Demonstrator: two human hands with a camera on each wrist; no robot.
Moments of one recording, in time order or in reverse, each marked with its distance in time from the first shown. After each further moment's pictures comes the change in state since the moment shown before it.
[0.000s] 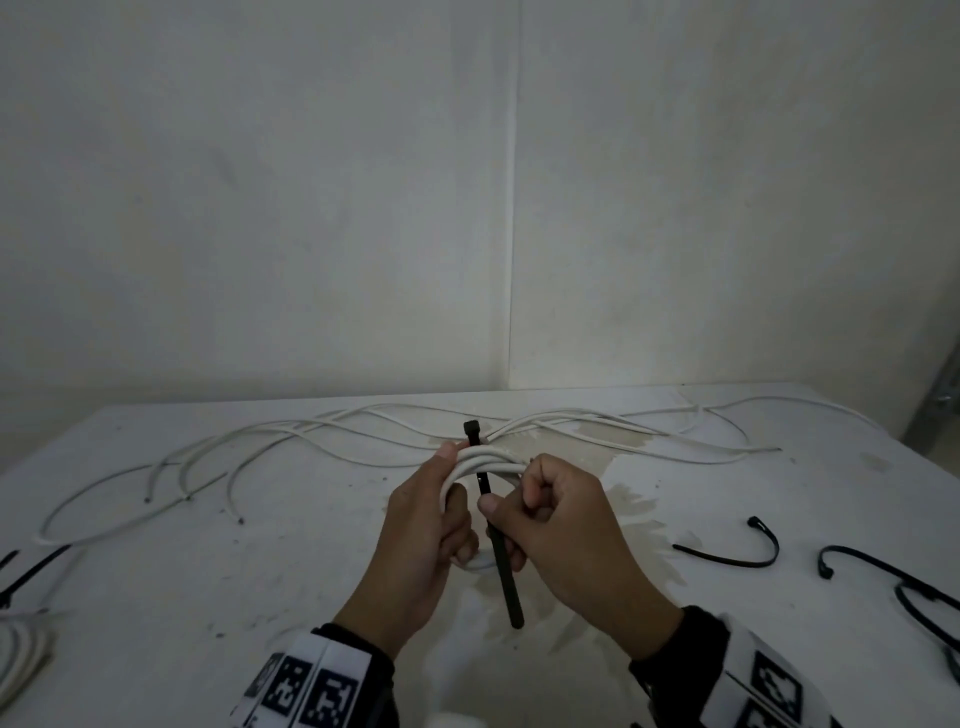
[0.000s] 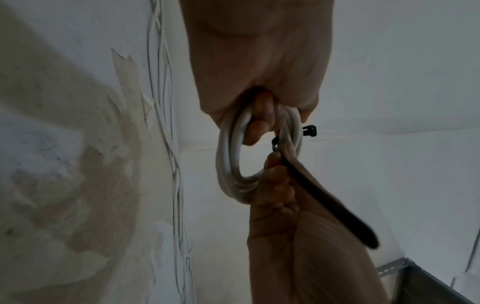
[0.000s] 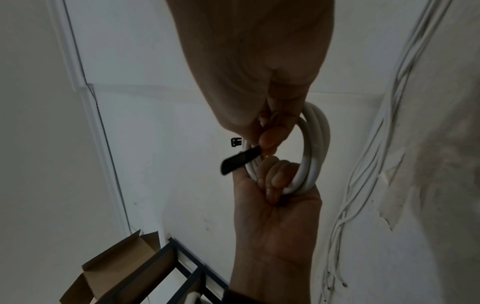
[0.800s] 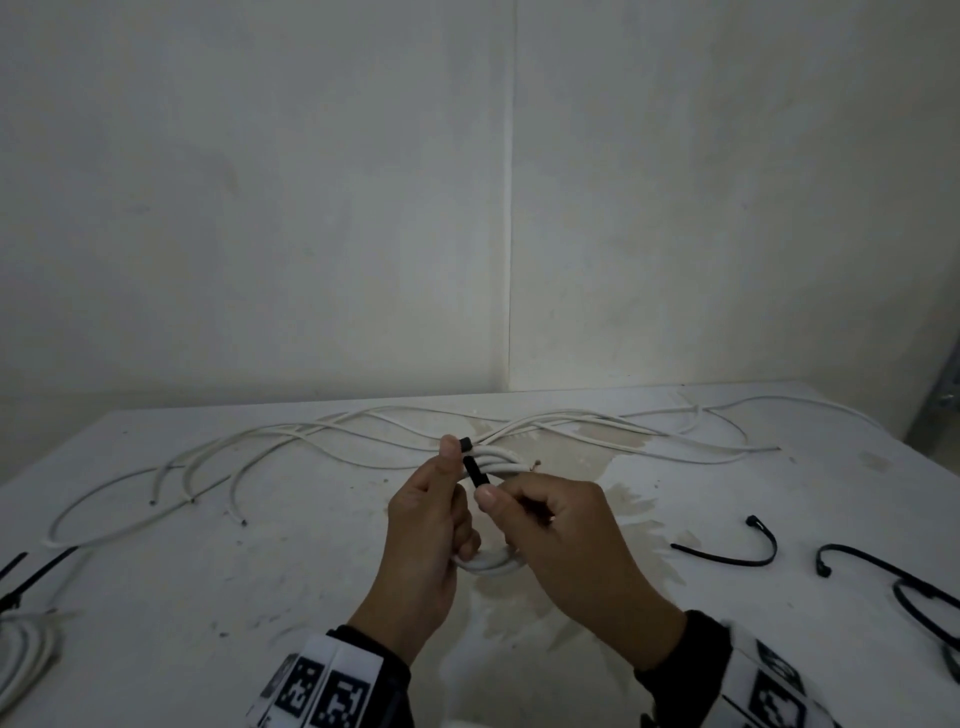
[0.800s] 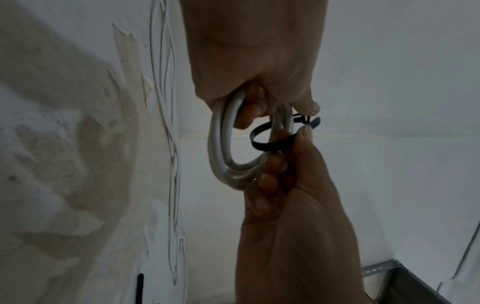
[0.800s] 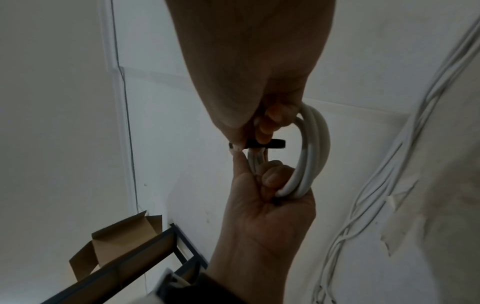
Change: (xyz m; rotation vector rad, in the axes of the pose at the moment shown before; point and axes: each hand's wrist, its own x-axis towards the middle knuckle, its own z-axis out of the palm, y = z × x) left_hand -0.002 -0.003 0.010 -0.066 0.093 0.047; right_hand -0.008 0.000 -0.005 -0.264 -0.019 -0.333
